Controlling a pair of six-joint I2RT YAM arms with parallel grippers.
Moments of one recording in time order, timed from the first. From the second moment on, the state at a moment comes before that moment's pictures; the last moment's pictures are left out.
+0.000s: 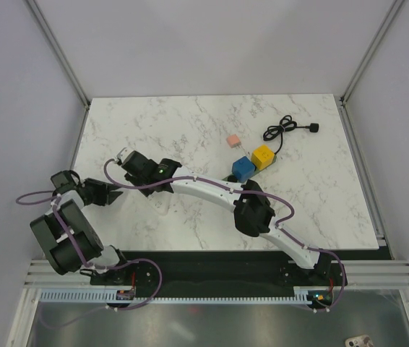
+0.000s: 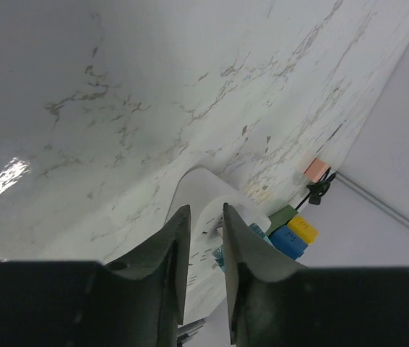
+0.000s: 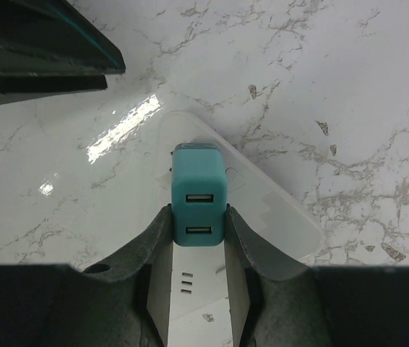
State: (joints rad) left arm 0.62 1.39 0.60 -0.27 0.65 -0.80; right arm 1.14 2.52 2.43 -0.75 0.21 0.13
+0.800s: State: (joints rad) left arm 0.28 1.55 0.65 -0.12 0.44 -0.87; right arm 1.12 2.48 2.37 -0.75 0.20 0.11
